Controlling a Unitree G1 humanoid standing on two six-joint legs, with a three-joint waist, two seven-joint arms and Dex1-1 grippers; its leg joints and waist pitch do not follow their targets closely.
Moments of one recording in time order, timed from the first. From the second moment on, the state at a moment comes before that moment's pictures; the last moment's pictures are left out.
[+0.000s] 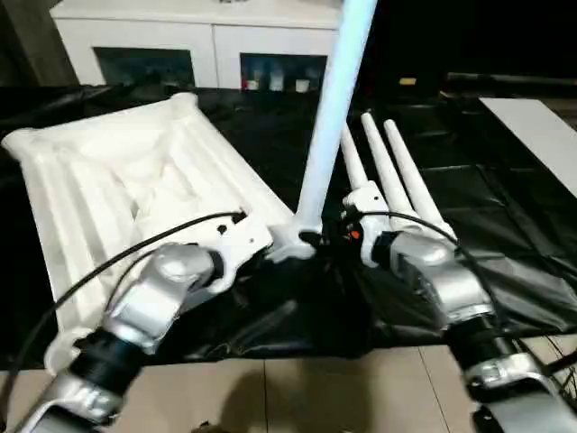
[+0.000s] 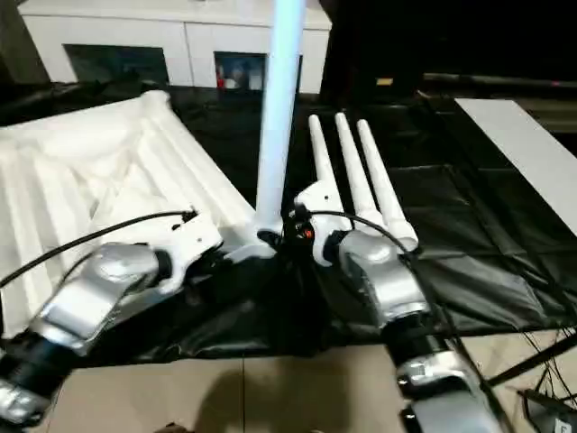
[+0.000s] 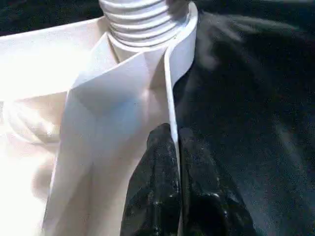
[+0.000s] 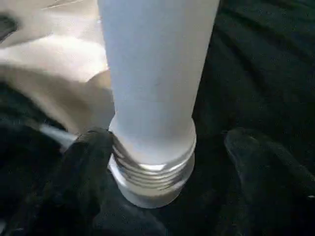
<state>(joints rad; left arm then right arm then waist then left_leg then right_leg) -0.43 0.49 -0.37 0.12 0.05 0.44 -0.84 -0.53 -0.29 0.19 0.43 0.14 0.25 0.78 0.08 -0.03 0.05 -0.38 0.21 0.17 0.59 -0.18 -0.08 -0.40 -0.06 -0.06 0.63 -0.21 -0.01</state>
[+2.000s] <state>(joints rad) -0.48 0.41 -0.36 0.16 0.10 0.56 -0.75 -0.52 -0.22 0.14 0.49 0.12 0.17 0.70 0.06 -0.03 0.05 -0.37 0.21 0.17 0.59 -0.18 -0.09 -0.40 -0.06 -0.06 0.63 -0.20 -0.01</state>
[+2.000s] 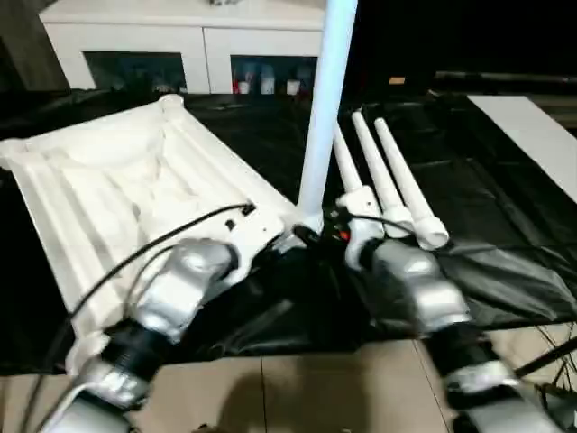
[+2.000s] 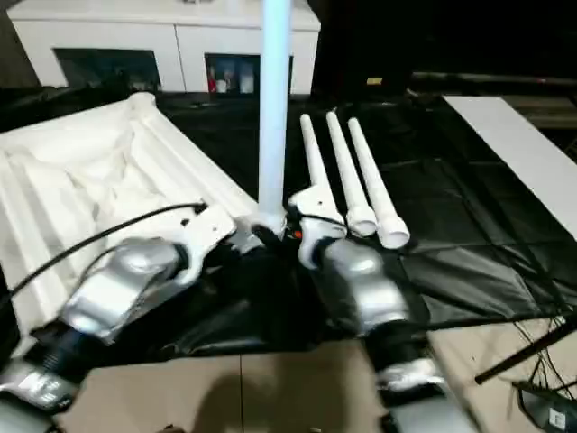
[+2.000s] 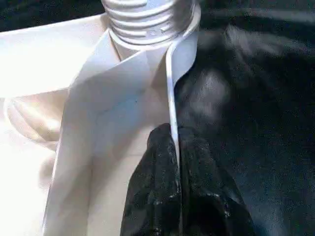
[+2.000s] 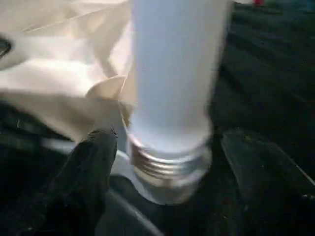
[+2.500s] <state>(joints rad) -0.42 0.53 -0.39 0.06 0.04 0.53 -0.95 -0.49 -0.29 0.20 0.48 0.15 0.14 0.97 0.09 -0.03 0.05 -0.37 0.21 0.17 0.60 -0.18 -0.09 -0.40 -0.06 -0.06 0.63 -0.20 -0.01</state>
